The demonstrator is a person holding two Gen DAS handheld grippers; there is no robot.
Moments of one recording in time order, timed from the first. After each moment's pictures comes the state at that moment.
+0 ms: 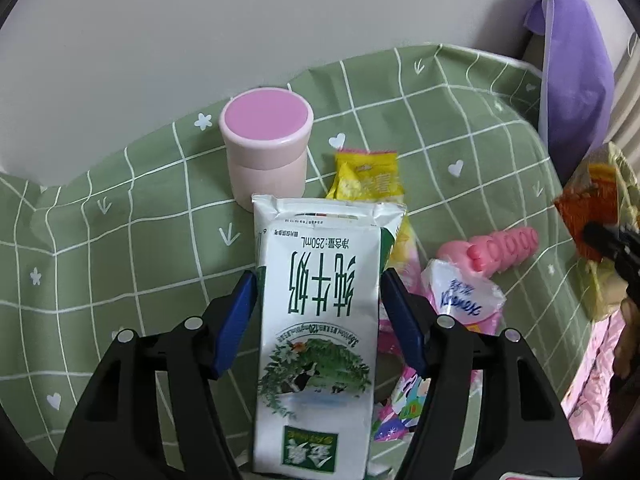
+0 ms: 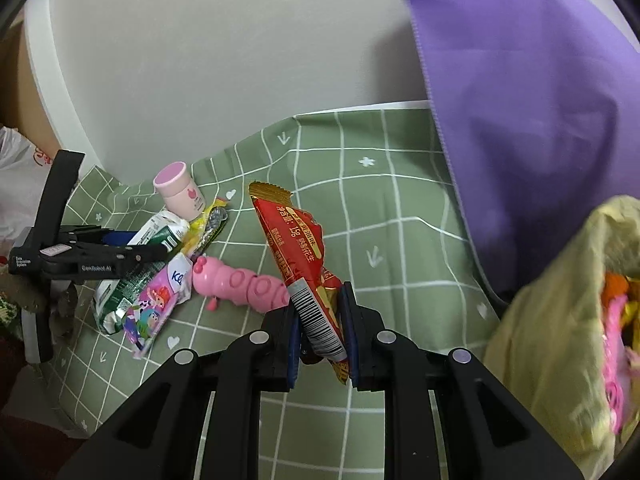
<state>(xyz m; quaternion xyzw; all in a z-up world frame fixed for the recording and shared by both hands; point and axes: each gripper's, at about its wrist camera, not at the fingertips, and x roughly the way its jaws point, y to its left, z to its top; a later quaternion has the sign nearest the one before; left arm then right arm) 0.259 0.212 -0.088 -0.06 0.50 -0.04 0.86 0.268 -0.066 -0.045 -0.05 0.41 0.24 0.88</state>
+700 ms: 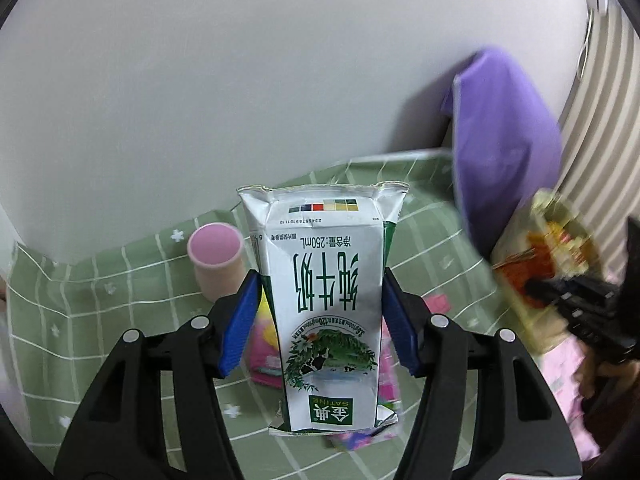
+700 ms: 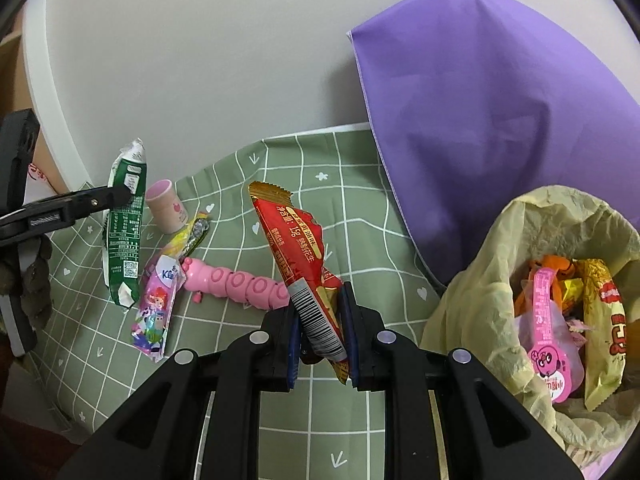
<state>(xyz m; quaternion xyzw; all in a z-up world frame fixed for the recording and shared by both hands) 0.237 0.183 -0.009 -0.05 0.38 -0.08 0.92 0.241 -0.100 -0.018 -0.05 0.39 0.20 0.90</state>
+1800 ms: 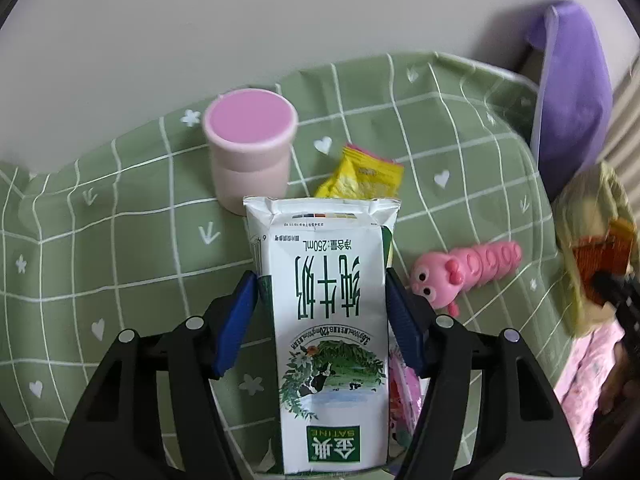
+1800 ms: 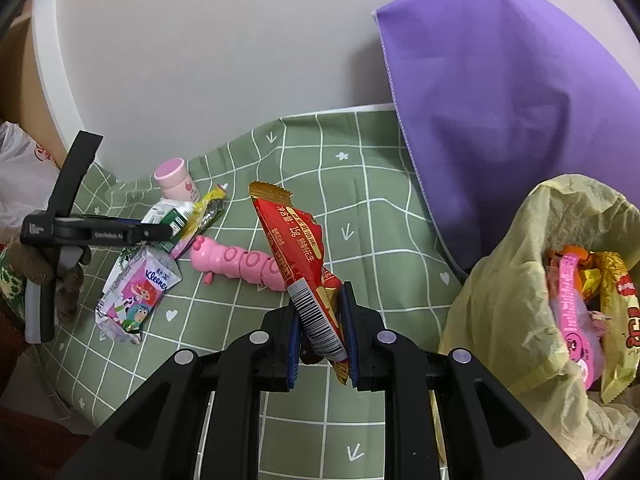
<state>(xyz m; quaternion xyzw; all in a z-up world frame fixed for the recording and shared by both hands) 0.267 0.211 -0.083 -0.10 0.50 -0.04 0.86 0.239 -0.085 -0.028 -0.06 0.40 0.22 0.89</state>
